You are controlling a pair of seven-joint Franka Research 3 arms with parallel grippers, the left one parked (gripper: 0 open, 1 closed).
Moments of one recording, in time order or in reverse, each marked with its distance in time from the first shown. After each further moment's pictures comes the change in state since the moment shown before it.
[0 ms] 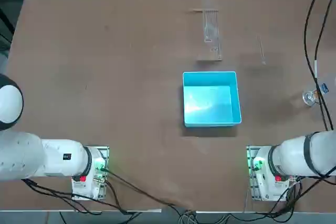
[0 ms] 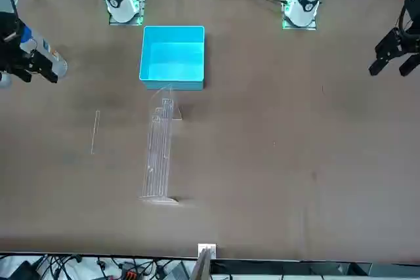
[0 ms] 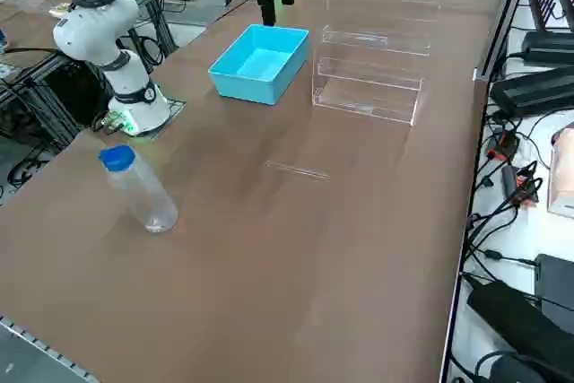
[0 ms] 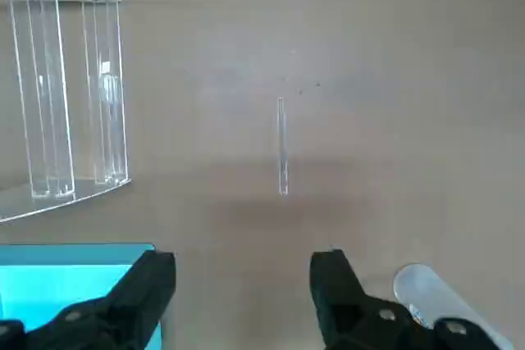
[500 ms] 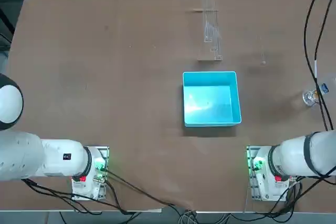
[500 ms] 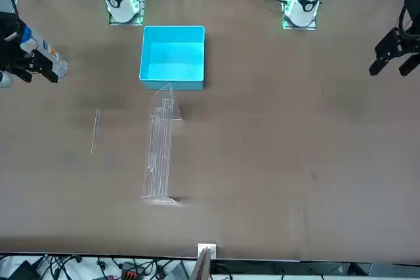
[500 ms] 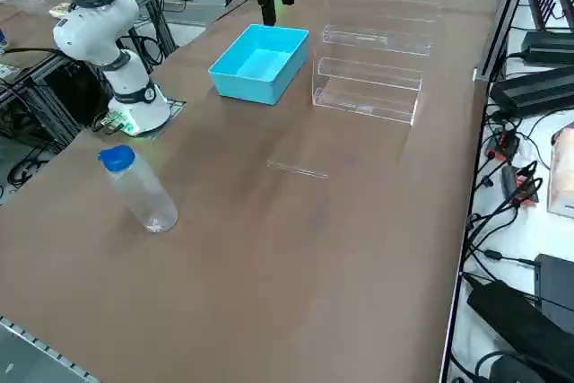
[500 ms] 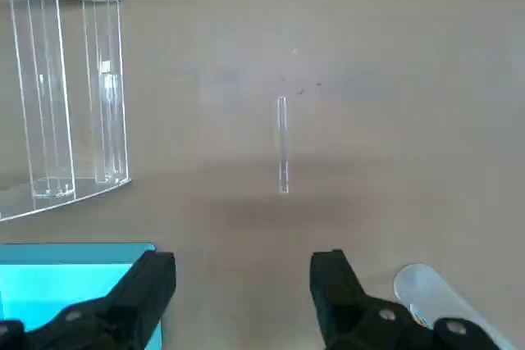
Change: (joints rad) arm 0.000 0.003 0.002 -0.003 0.000 -0.004 0.000
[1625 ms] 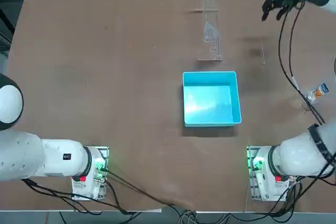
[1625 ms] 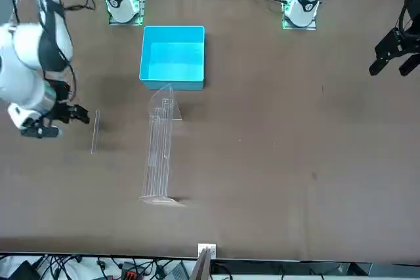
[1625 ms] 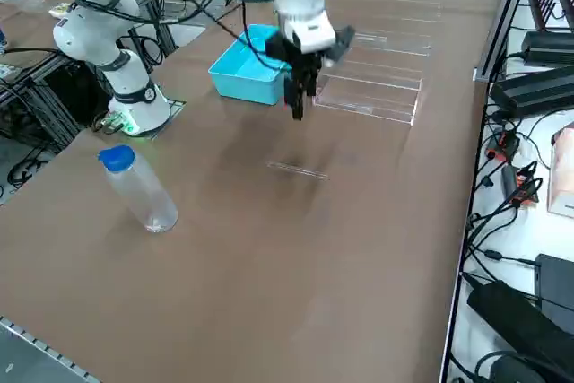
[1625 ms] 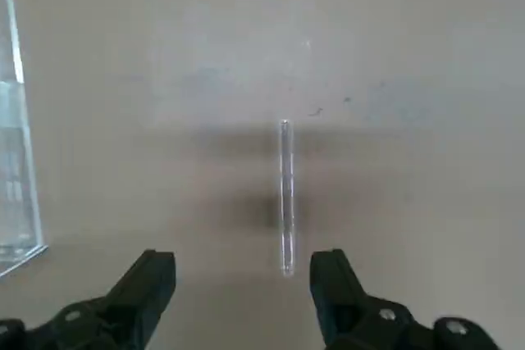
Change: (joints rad) arm -0.018 0.235 -0.003 -0.283 0.000 0.500 -0.025
